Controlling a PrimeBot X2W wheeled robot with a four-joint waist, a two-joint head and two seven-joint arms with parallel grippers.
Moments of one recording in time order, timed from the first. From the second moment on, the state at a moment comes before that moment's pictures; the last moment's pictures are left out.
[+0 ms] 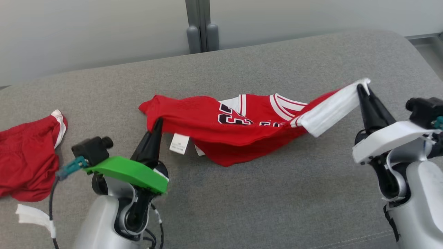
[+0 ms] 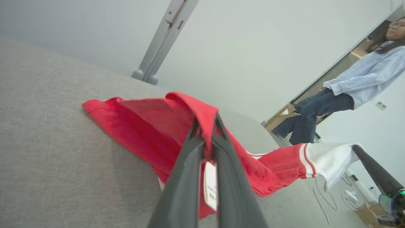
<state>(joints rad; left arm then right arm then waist) -0.29 0.08 -0.25 0.28 -0.81 -0.13 -0.01 -0.31 -0.18 0.01 0.15 0.39 0.13 0.06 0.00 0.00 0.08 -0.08</state>
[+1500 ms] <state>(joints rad) -1.16 0.23 -0.20 0.50 -0.93 -0.13 -0.24 -1.38 -0.17 0.13 0.58 0.41 0.13 -0.26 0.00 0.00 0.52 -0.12</state>
